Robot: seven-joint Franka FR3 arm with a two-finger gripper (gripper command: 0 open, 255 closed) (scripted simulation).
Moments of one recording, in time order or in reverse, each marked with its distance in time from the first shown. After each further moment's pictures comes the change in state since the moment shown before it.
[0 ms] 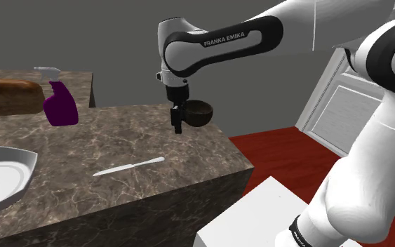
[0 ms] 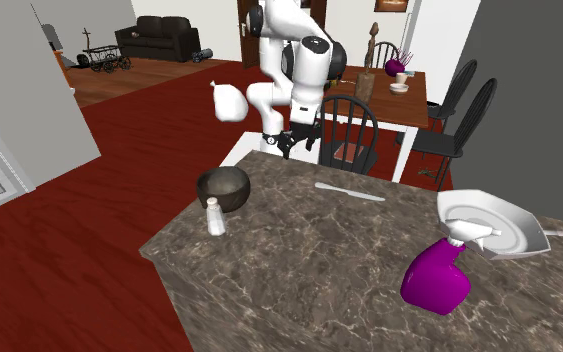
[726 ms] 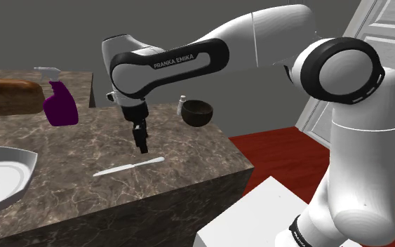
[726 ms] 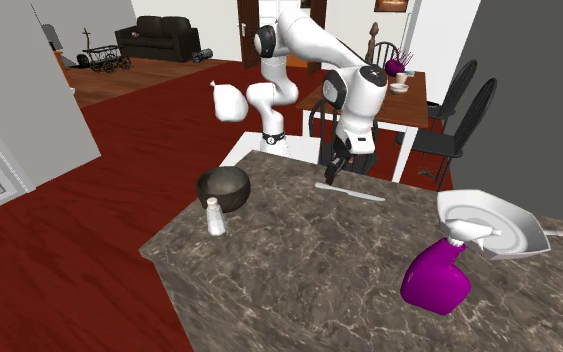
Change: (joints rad) arm 0.125 0.340 0.094 0.318 -0.075 -0.040 -0.120
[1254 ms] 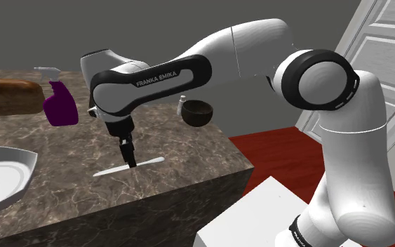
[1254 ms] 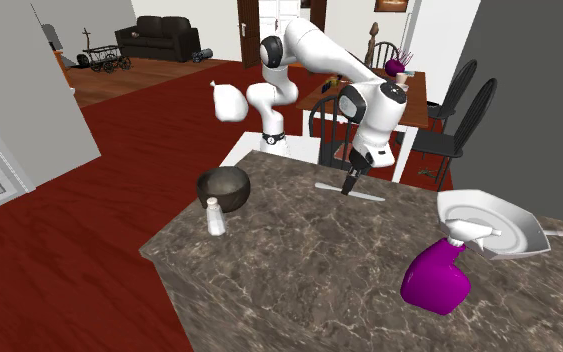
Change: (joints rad) arm 0.057 0.122 0.029 0.087 -0.037 0.010 -0.046
